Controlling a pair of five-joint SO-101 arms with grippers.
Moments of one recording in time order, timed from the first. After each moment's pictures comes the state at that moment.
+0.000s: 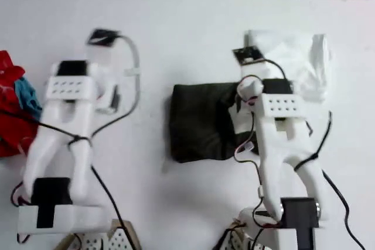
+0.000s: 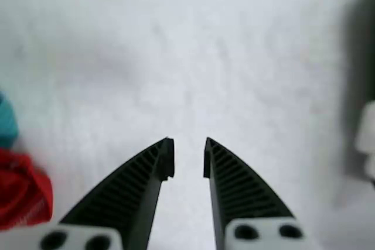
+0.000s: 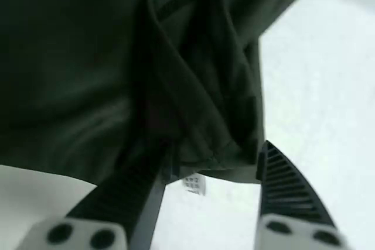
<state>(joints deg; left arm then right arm) -12.5 -5.5 19.3 76.7 -6.1 -6.9 -11.1 26.2 77.5 14.5</state>
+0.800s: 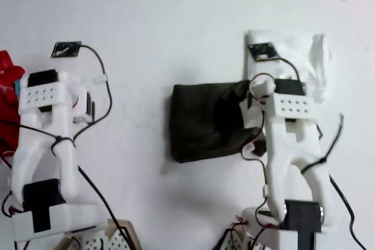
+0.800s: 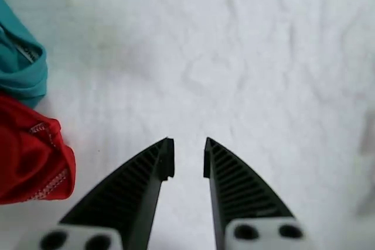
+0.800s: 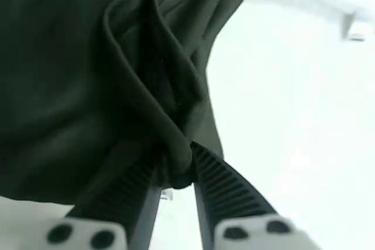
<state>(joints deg) -20.4 -6.3 22.6 75.6 -6.2 0.6 -14.6 26.1 74.4 14.6</state>
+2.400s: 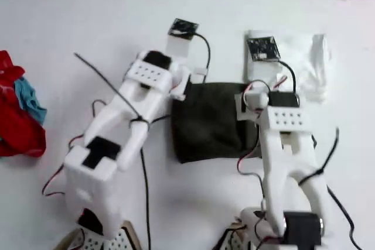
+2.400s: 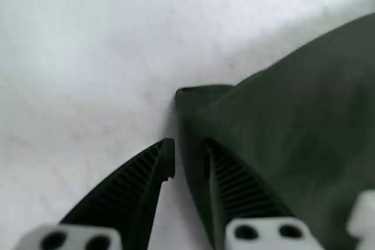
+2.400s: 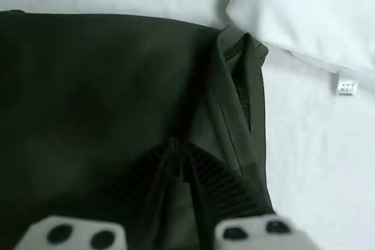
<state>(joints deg) 16.2 23.3 -8.1 64.9 6.7 -3.2 -17.7 33.6 58.6 9.8</state>
